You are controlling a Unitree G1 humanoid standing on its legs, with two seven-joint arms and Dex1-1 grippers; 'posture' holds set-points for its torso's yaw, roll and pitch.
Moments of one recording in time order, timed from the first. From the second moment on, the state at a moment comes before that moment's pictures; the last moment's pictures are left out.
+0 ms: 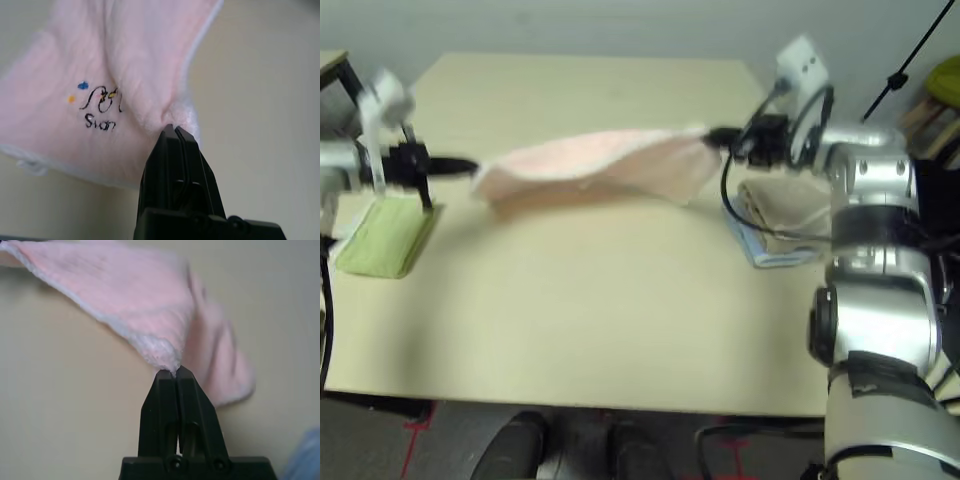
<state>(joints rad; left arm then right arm) -0.68 0.78 -0.11 0.37 -0.21 0.36 -1.31 -0.73 -0.82 -0.05 0.43 0.21 0.57 1.30</state>
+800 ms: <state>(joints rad) -0.41 0.99 -0.16 0.14 -0.16 0.35 -1.46 -0.38 -1.04 0.03 0.05 0.34 0.77 1.44</state>
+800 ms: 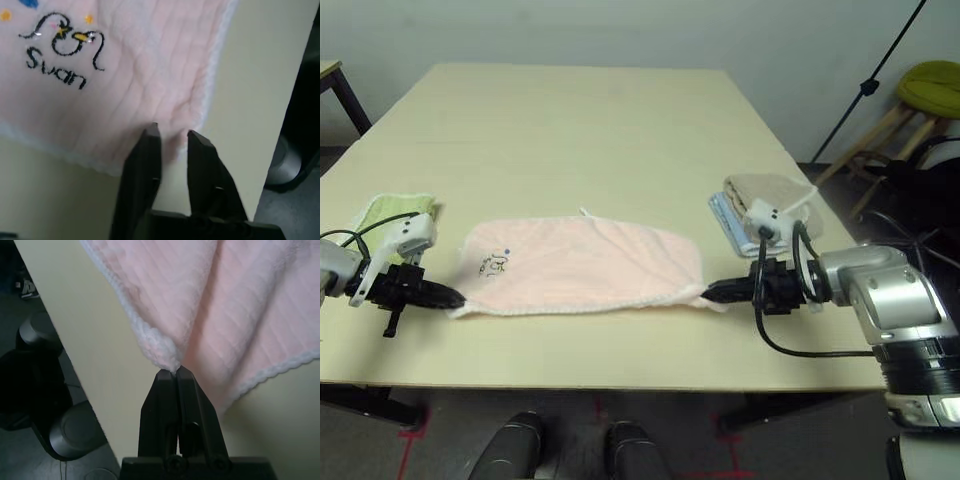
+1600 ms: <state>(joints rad) -0.14 1.04 -0.04 -0.22 -0.18 0.47 -1.20 -0.25 -1.11 0.01 -0.07 0.42 0.79 1.42</state>
